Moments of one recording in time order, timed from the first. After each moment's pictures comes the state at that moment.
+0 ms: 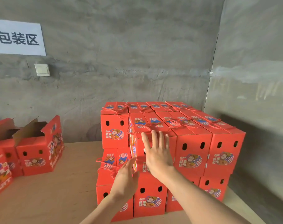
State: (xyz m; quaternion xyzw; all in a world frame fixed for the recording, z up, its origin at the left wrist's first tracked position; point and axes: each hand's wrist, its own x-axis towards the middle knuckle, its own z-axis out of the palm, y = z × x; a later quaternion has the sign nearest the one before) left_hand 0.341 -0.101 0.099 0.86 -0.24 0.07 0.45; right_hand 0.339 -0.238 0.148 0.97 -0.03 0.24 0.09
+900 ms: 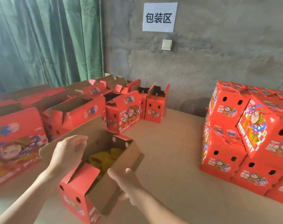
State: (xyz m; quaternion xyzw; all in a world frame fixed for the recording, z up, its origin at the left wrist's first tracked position) left_hand 0.097 0.416 0.097 0.89 0.18 0.29 0.29; right_hand 0.131 0.231 0.044 0.78 0.01 -0.33 -0.54
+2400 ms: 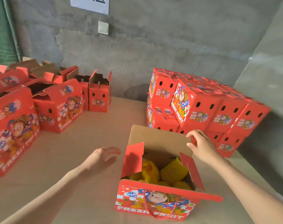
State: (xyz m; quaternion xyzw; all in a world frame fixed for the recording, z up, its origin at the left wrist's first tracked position) left_hand 0.183 0.263 0.029 0.87 -0.27 0.02 0.41; right_hand 0.144 -0.105 0.106 0.98 -0.02 0.14 -0.15
